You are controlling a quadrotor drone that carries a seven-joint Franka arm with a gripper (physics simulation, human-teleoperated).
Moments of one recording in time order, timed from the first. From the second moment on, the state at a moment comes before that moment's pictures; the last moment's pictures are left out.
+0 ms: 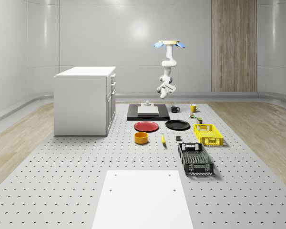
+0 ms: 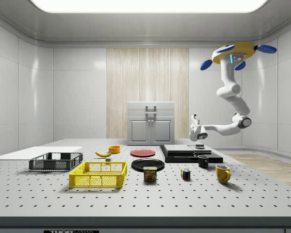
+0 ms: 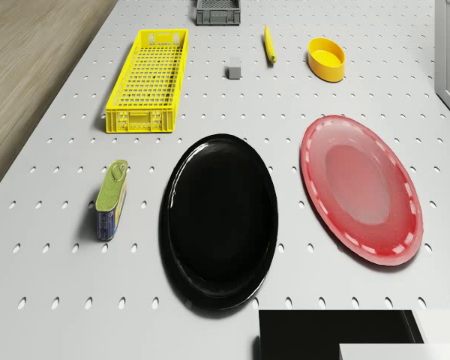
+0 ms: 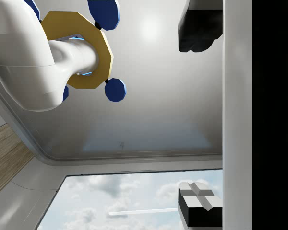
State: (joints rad) arm -0.11 -0.74 0.33 -2.15 -0.47 1.41 0.85
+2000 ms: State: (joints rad) arm -1.06 -1.12 1.28 -2.89 -1.96 1.20 1.59
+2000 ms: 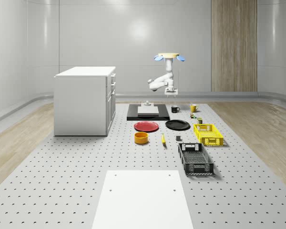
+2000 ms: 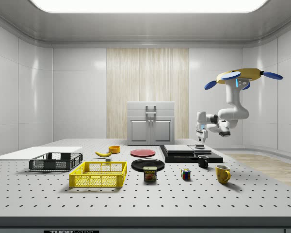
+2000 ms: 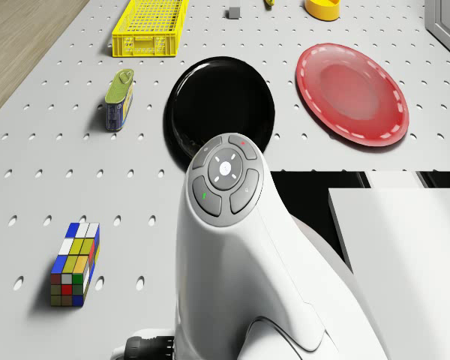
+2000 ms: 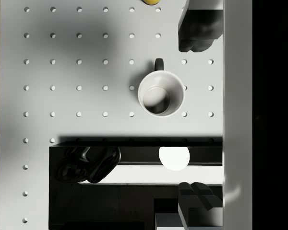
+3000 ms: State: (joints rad) arm -1.09 -1.22 1.31 -2.89 -1.91 1.29 1.62
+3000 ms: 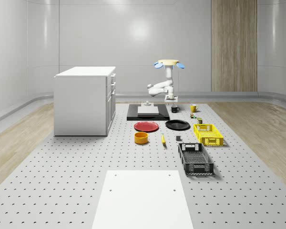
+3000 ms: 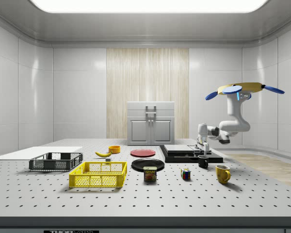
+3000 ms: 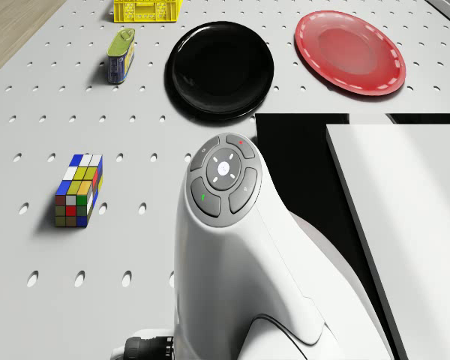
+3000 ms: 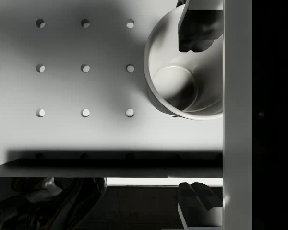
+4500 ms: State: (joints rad) arm -1.17 -1.33 1.32 -2.84 -1.88 1.42 1.66
